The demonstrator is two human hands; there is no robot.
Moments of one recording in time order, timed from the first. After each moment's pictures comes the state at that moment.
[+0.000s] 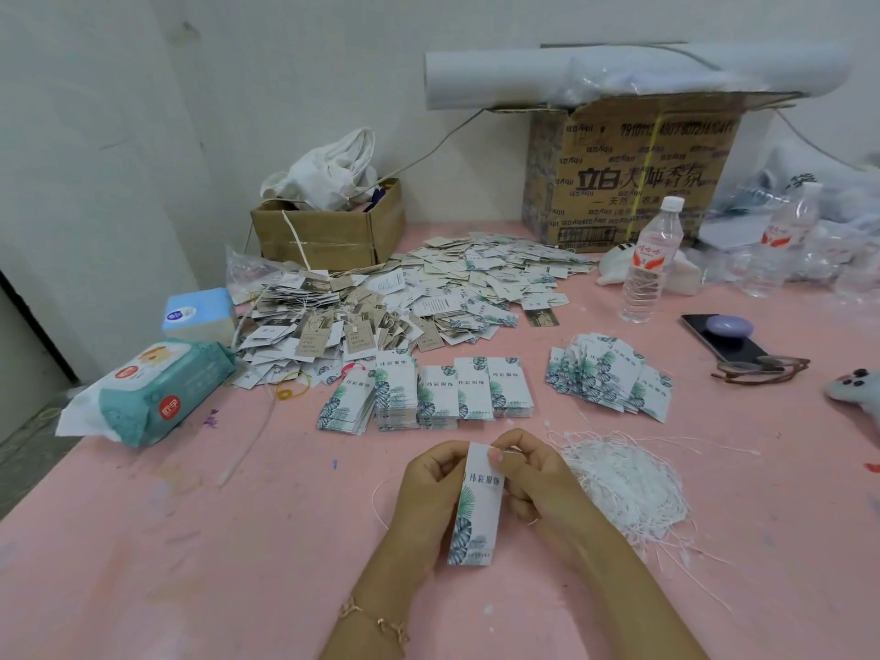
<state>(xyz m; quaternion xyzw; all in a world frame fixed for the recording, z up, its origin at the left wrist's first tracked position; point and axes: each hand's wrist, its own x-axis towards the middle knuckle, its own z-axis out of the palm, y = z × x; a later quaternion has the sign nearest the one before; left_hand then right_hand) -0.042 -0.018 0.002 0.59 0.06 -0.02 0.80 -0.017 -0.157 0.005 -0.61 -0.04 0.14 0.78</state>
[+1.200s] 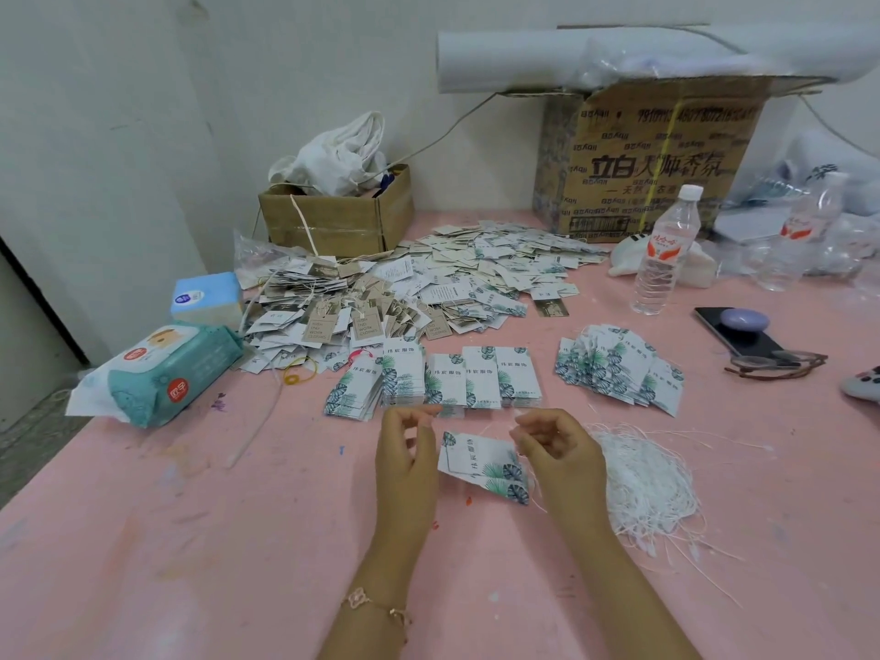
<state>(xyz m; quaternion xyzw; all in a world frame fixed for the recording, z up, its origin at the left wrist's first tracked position) -0.034 0.000 -0.009 0.72 0.07 0.25 0.64 -0.013 -0.156 -0.007 -0.71 -0.02 -0.14 0.69</state>
